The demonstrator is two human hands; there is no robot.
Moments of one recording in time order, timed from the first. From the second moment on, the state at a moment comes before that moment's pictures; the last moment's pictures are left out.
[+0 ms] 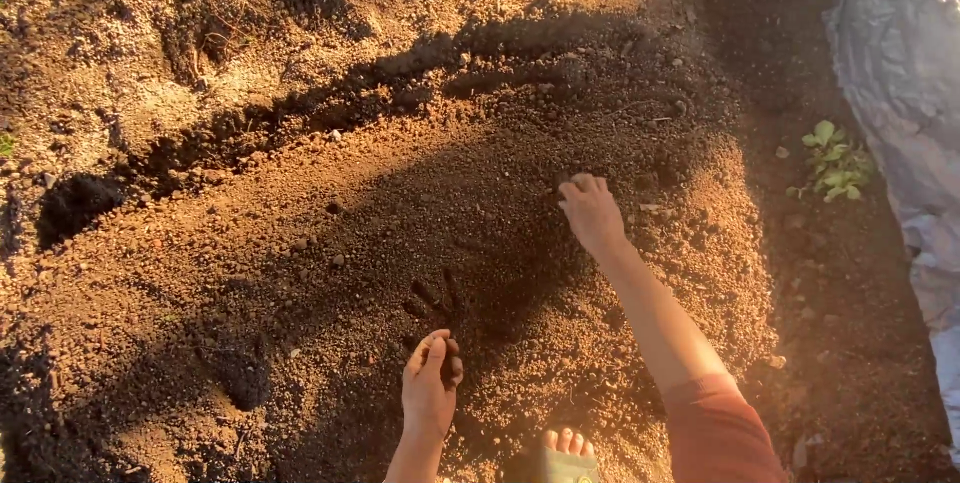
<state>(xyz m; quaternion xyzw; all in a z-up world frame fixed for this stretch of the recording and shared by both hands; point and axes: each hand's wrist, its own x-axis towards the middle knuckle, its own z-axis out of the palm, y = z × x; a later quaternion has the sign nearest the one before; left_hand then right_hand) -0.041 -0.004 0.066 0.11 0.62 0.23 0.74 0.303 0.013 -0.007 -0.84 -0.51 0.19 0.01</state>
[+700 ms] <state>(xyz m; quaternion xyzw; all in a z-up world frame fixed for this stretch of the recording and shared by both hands) -0.089 0.039 0.147 0.49 0.72 0.09 0.49 0.267 -0.037 0.068 -0.92 -0.28 0.25 0.04</state>
